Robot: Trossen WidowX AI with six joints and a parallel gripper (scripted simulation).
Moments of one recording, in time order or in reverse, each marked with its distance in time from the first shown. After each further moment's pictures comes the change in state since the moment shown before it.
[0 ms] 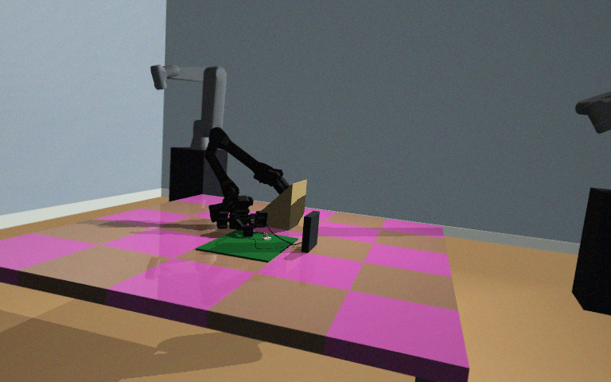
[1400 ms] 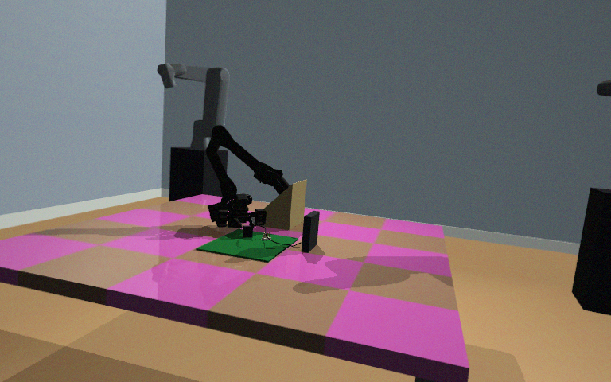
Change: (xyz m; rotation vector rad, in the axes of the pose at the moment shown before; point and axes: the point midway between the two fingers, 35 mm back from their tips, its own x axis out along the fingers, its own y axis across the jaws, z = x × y) arm -0.014 0.001 0.001 0.007 0.011 0.012
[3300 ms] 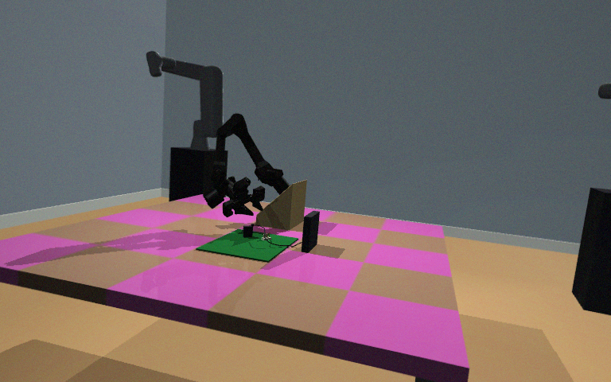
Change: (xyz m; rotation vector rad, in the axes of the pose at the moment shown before) arm -0.058 0.039 0.036 0.208 0.250 0.391
